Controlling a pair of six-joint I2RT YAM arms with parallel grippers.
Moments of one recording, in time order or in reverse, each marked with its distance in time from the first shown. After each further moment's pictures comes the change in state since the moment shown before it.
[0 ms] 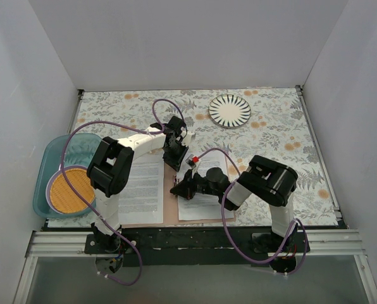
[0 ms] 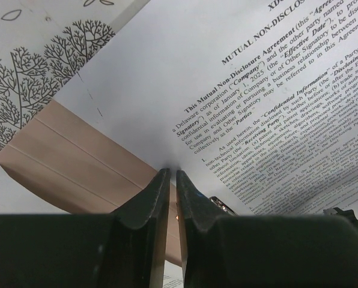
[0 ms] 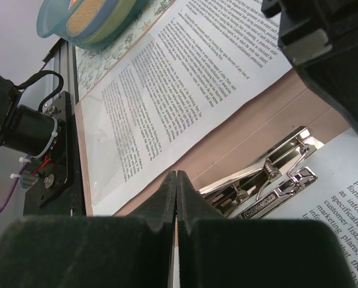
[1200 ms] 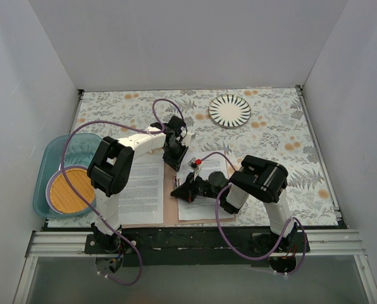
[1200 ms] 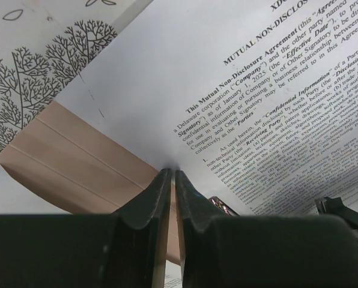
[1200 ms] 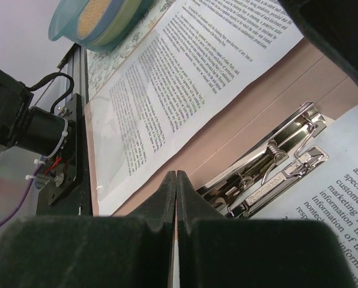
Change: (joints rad) left arm 0.003 0.006 0.007 -0.008 0.000 0.000; right arm 0.003 0.101 -0.042 0.161 -0.003 0.081
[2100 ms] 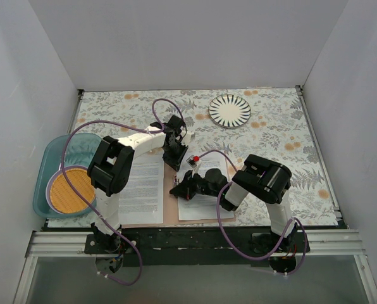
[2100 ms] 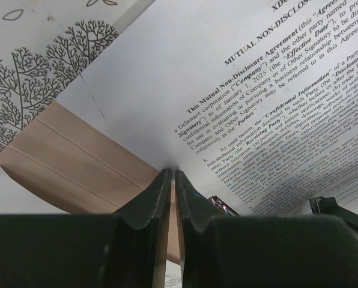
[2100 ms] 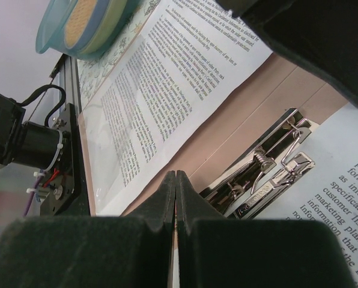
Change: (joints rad) left arm 0.006 0.006 0.008 -0.008 0.011 0.000; right arm -0.007 -0.031 0.040 -0.131 0.026 0.035
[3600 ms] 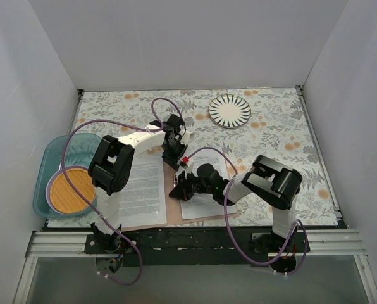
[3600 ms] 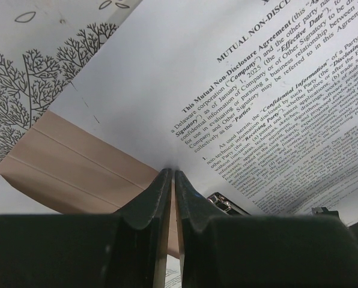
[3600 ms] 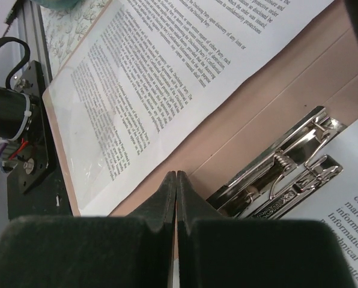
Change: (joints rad) left arm 0.015 0.016 0.024 -0.023 0.012 0.000; right arm 0.021 -0.110 0.086 -0.332 -0.022 -0.159
